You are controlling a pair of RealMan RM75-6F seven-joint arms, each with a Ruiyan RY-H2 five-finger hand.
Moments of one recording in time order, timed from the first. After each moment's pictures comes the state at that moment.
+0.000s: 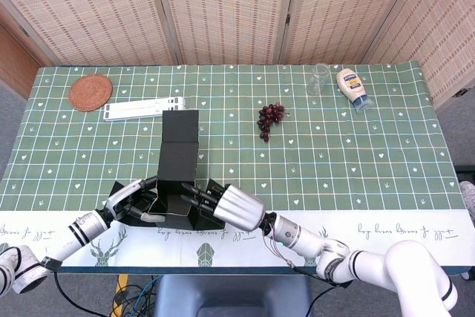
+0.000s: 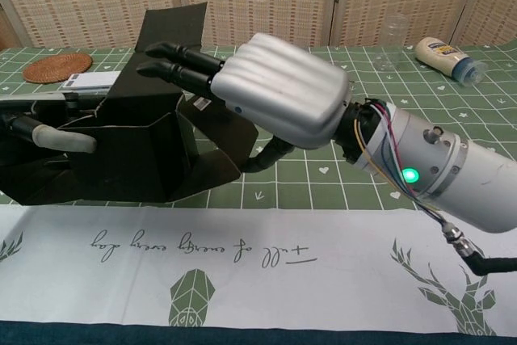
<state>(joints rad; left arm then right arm) -0.76 -1.35 0.20 -1.22 1.74 1.09 -1.70 0.87 -1.84 0.06 -1.06 -1.89 1.34 -0.23</state>
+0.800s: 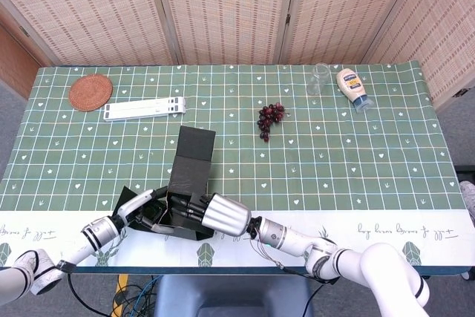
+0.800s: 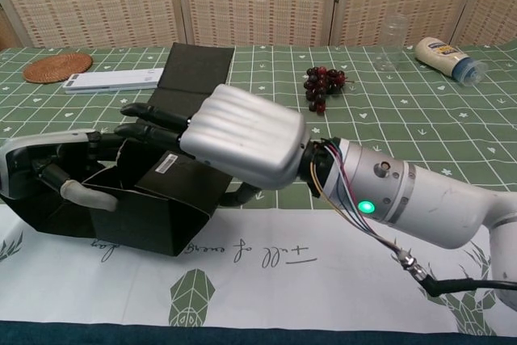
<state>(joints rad) -0.74 -1.49 0.22 -1.09 1.74 1.07 -1.53 0.94 -1.97 0.01 -0.85 -1.91 1.31 -0.18</state>
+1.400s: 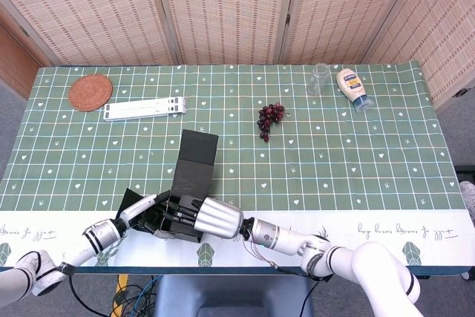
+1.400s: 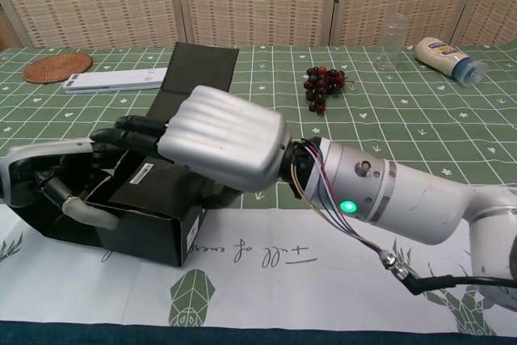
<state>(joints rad) -0.74 -1.51 0.25 -1.08 1.76 1.09 -1.47 0.99 -1.99 0.01 -0.82 -1.91 1.31 -0.17</state>
